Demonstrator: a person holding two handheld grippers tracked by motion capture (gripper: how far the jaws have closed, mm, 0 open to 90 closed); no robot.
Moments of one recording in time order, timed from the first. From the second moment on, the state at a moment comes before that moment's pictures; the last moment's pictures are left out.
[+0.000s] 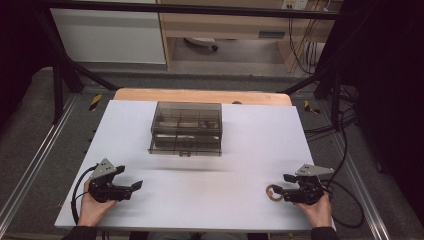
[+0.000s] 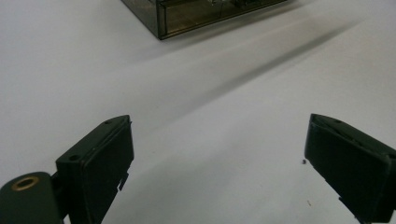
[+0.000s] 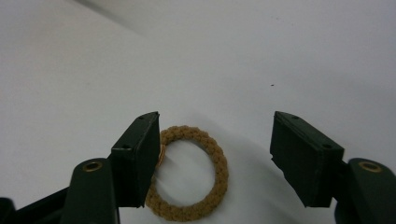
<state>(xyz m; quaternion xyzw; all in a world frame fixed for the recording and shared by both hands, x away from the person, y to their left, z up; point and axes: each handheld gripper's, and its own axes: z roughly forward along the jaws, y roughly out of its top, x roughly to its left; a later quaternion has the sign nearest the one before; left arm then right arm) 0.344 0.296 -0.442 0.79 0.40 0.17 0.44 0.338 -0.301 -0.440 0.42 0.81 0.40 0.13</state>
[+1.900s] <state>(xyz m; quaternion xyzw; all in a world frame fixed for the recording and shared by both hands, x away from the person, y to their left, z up) 0.343 0.296 -0.442 0.79 0.40 0.17 0.43 0.338 -0.298 -0.447 0.43 0.82 0.35 0.12</state>
